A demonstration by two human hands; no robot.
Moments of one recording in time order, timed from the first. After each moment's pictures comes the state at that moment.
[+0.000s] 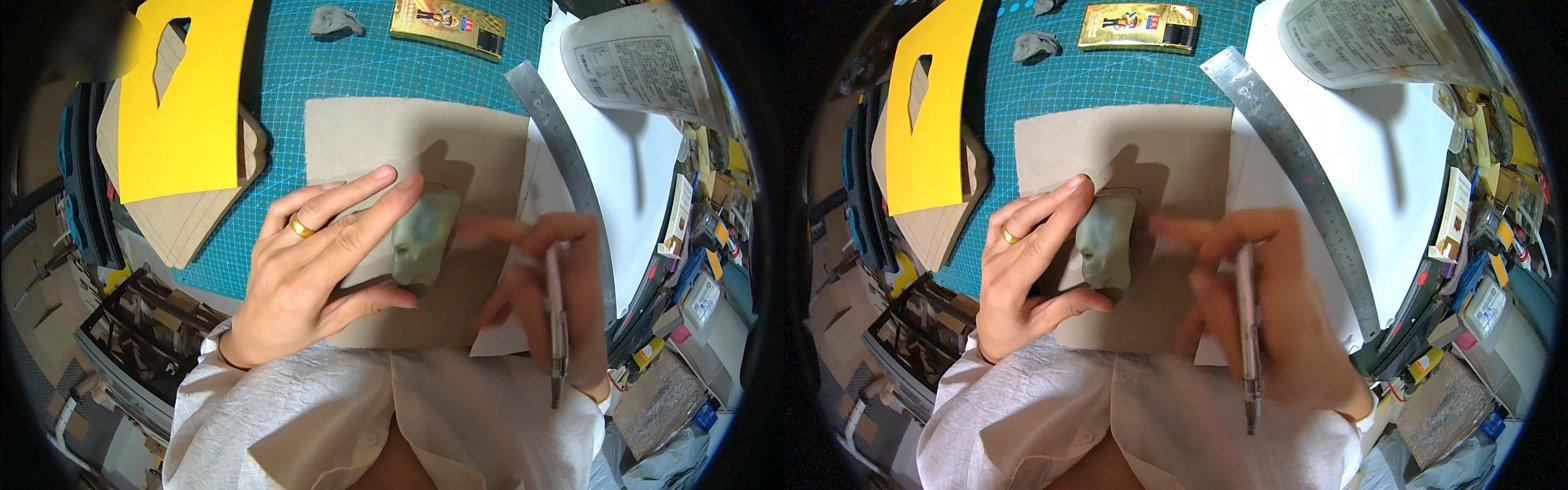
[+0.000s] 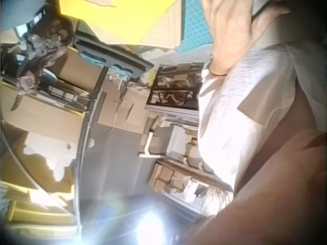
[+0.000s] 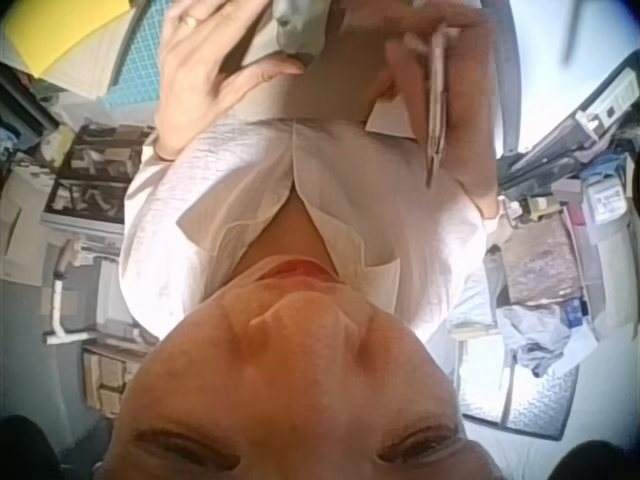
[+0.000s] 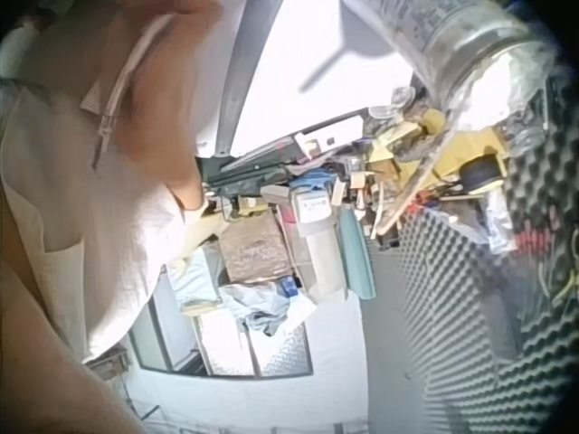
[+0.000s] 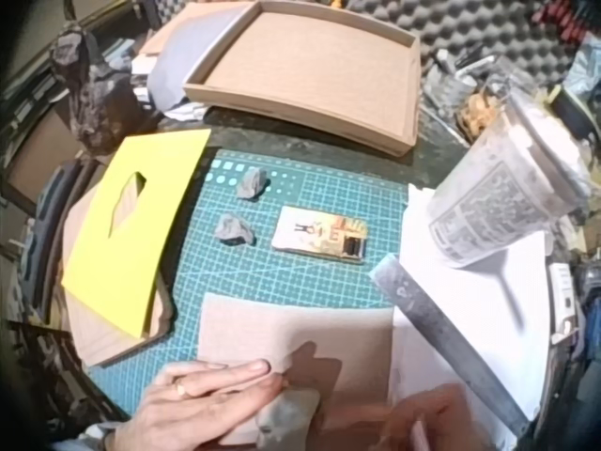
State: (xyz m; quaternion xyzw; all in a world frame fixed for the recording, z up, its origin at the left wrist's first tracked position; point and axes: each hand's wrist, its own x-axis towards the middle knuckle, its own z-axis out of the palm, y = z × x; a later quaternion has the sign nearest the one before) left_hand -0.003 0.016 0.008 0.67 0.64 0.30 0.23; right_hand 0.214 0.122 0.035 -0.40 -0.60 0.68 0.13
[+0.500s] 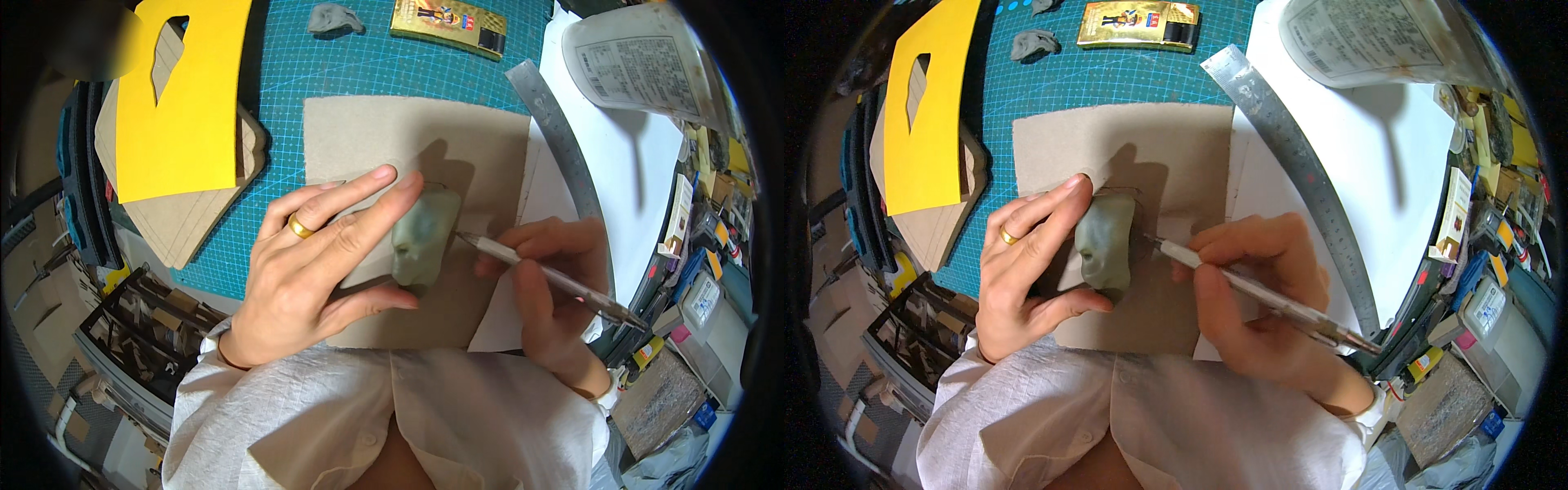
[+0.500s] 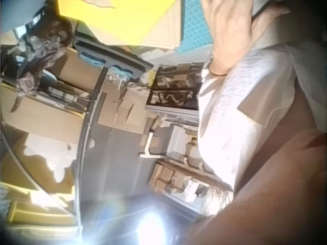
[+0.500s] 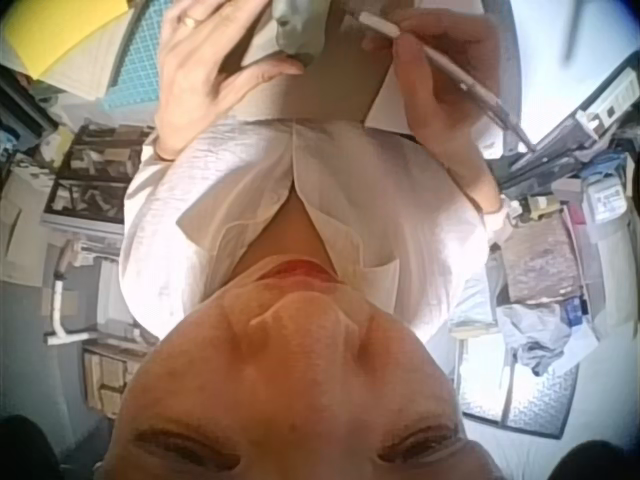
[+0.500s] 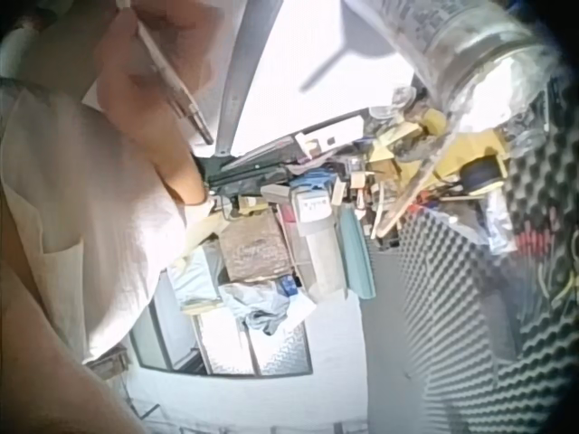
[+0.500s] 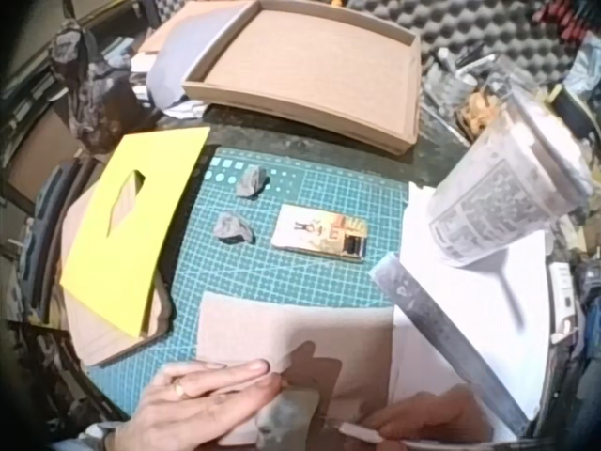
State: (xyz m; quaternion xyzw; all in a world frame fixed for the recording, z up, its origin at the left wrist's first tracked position) left_hand -0.003 0.016 0.008 0.66 0.64 0.30 0.23; right_hand 0.220 0.118 0.006 -0.32 -0.62 0.66 0.27
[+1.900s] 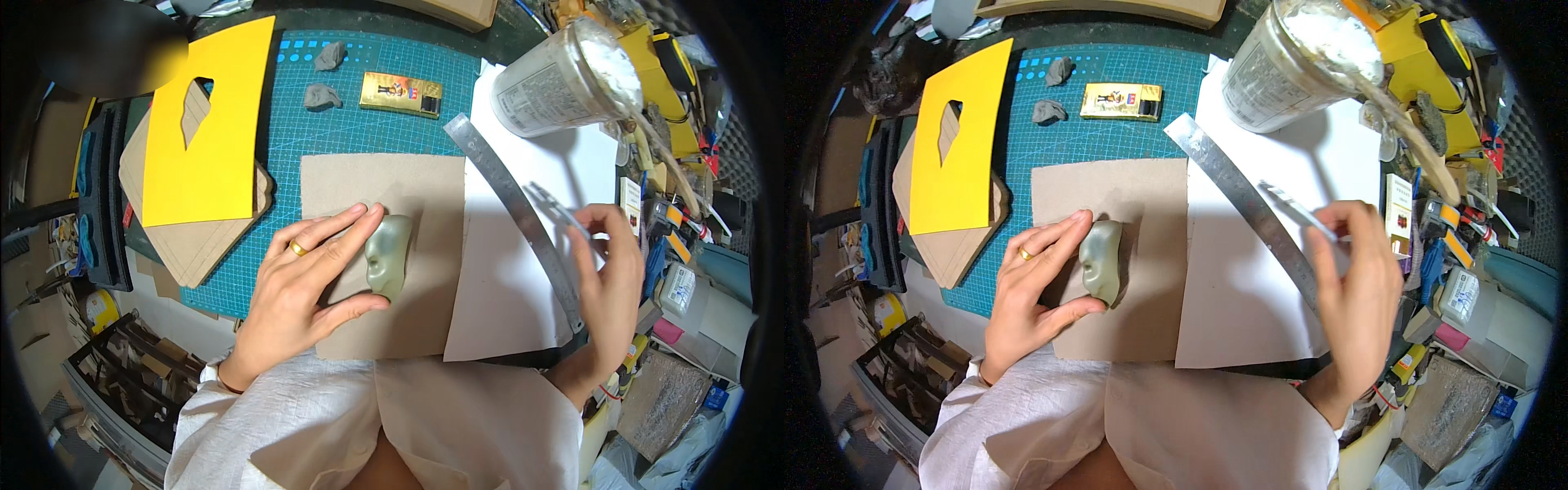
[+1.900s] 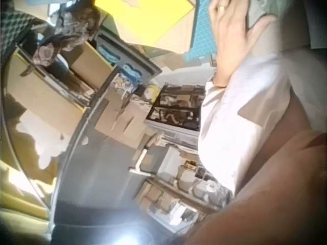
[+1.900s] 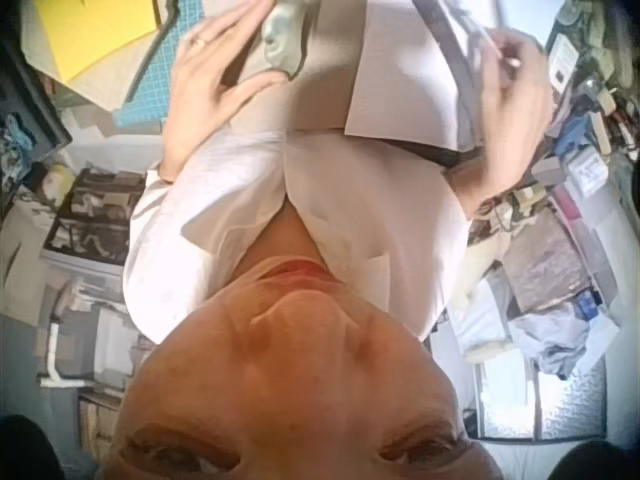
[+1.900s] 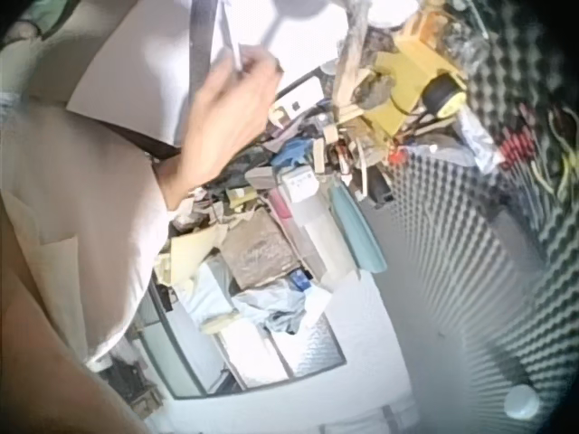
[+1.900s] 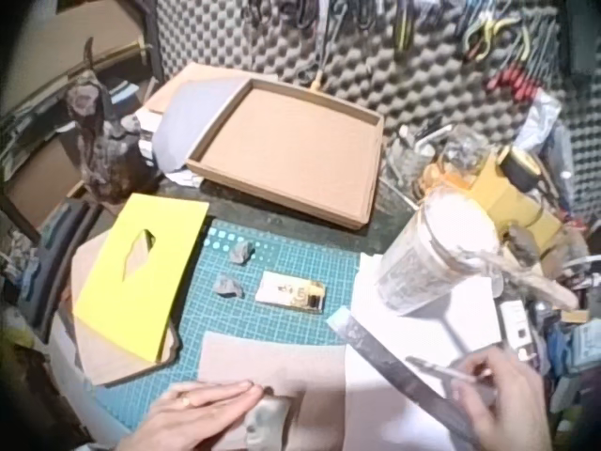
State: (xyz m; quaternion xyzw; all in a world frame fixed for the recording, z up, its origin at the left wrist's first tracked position) left_hand -0.001 0.012 0.009 0.67 0.64 0.32 0.21; right_hand 0.262 0.164 0.072 -0.54 -0.82 0.14 0.12
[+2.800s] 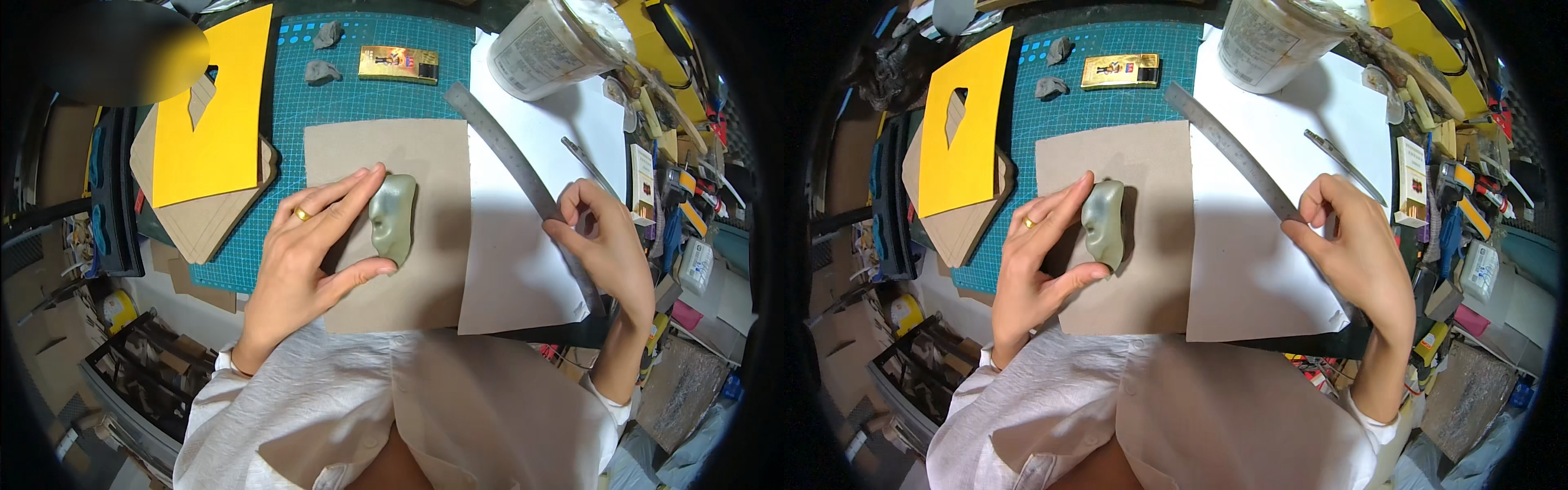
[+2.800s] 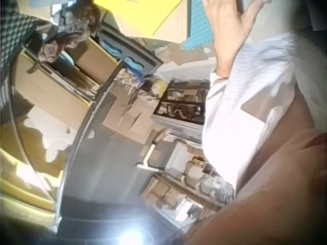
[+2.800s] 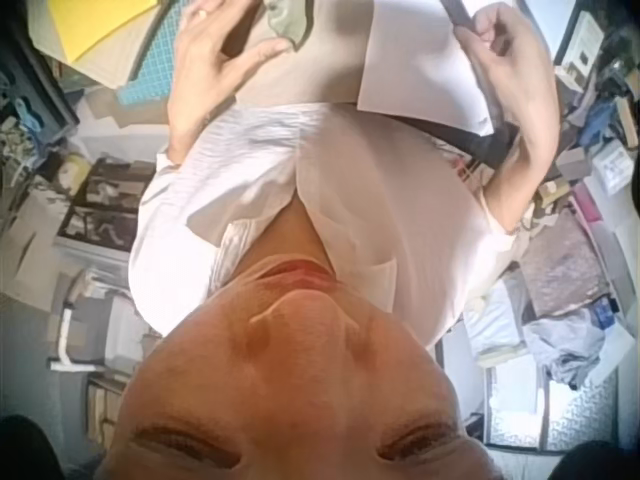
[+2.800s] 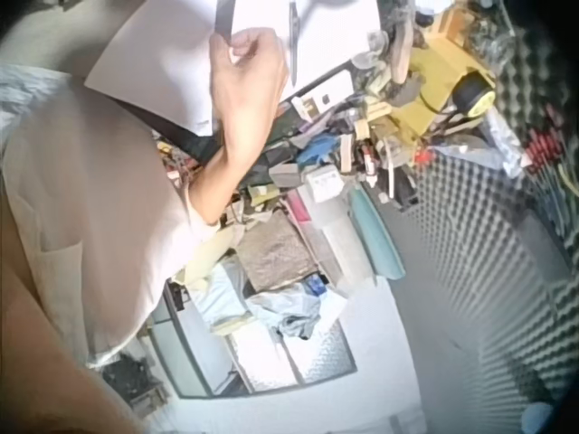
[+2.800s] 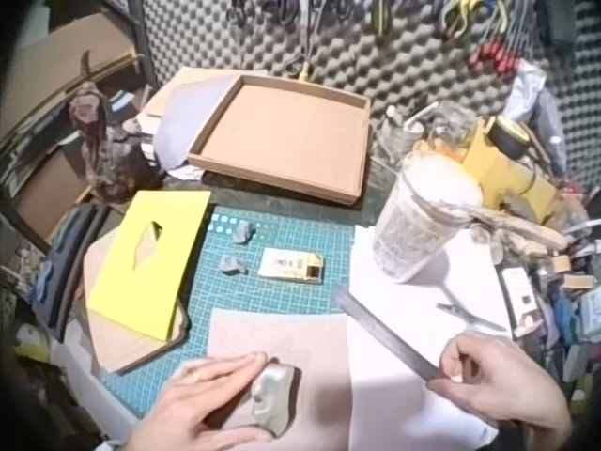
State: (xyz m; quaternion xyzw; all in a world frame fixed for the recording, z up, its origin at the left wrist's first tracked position) left_hand 0.002 0.009 -0.001 0.67 0.64 0.32 0.21; right_hand 0.281 0.179 0.057 -0.50 -0.80 0.34 -0.03
